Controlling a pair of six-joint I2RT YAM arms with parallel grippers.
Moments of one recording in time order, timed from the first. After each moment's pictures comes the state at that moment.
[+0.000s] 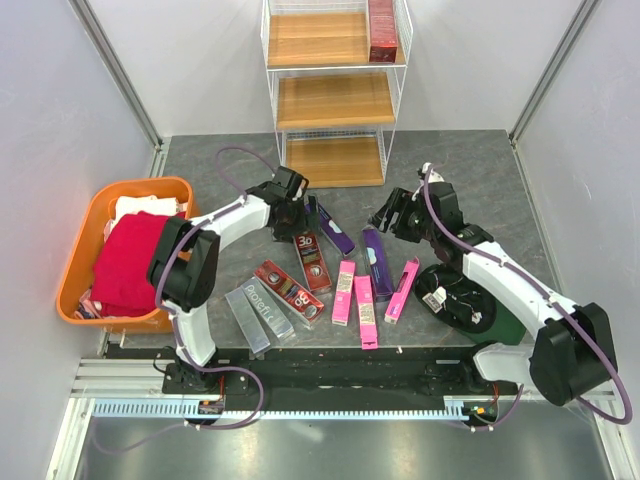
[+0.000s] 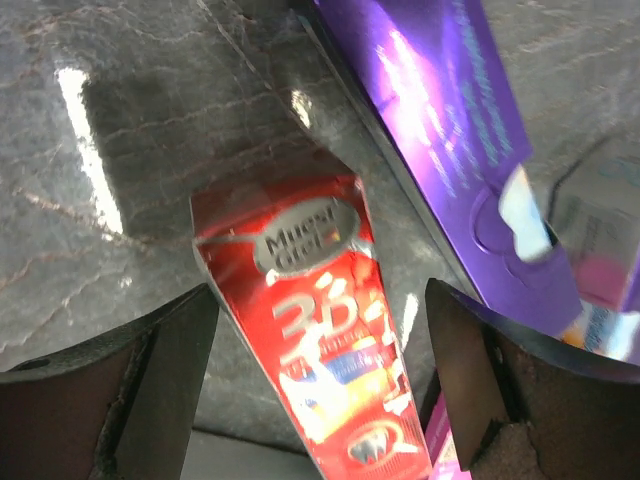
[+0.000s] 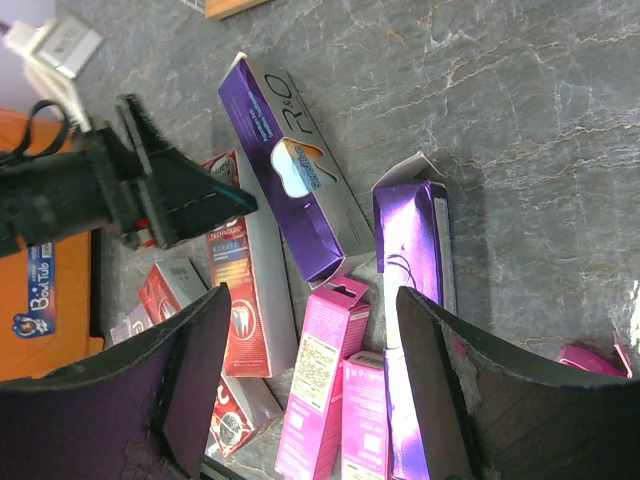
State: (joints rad) left arm -0.47 1.87 1.30 -0.48 0.08 -0.56; right arm 0.41 1.26 0.88 -0.18 -0.12 0.68
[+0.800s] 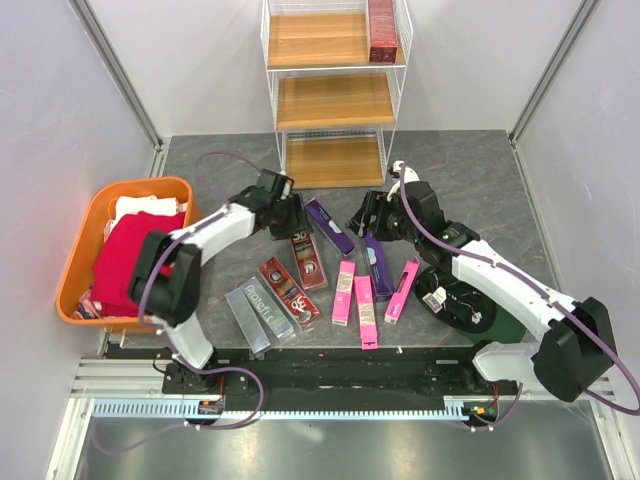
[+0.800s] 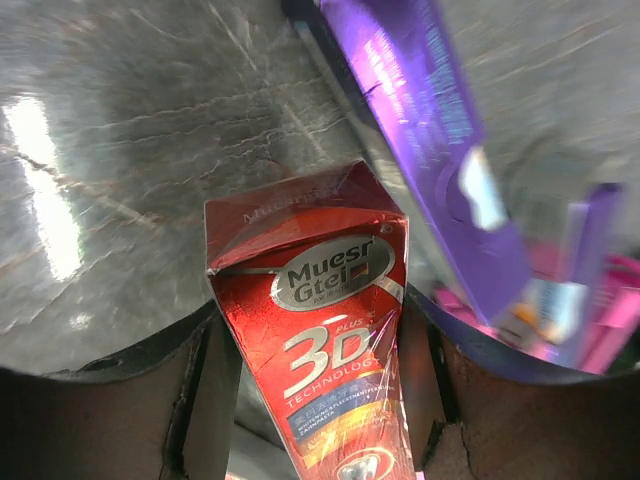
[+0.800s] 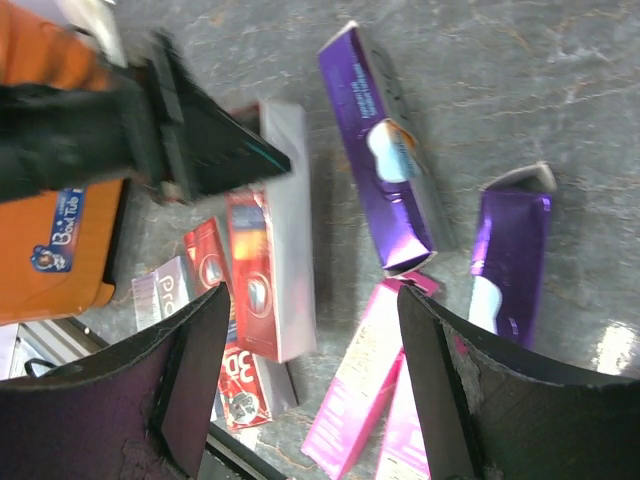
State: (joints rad) left arm -0.43 1.76 1.18 -0.37 0.13 -0.60; right arm 0.58 1.29 0.97 -0.20 -0.08 0.61
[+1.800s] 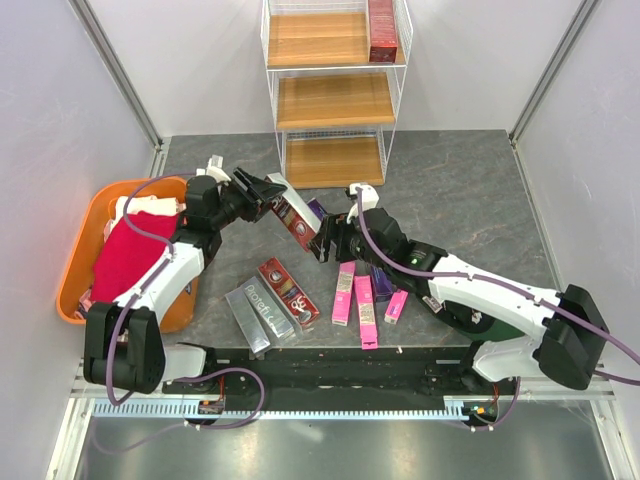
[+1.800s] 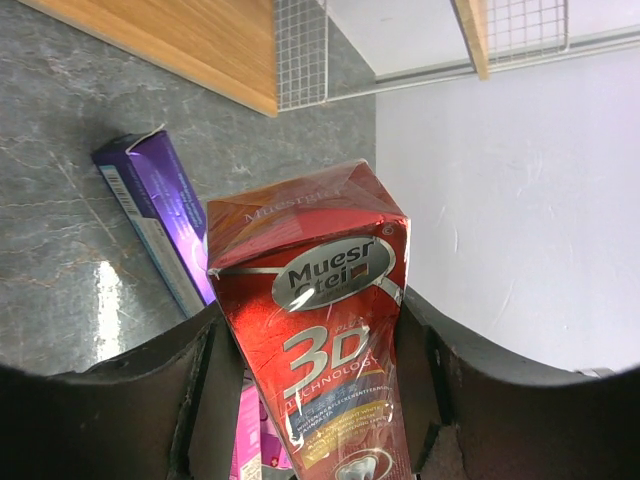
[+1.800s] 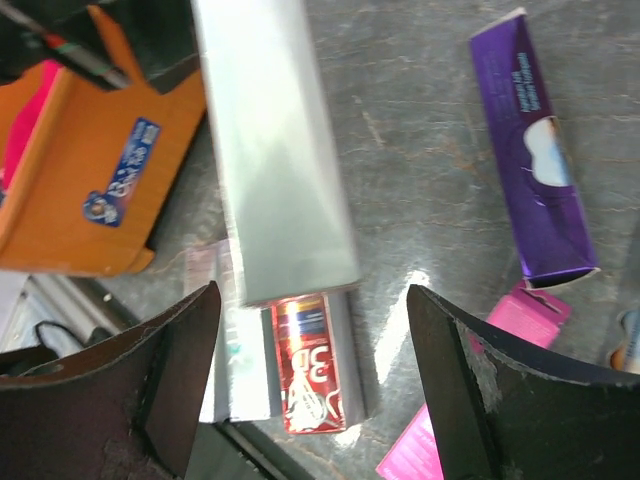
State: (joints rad) left arm -0.17 1.30 0.81 0.22 0.43 -1.07; right arm 0.91 1.33 0.98 -0.06 0.14 0.62
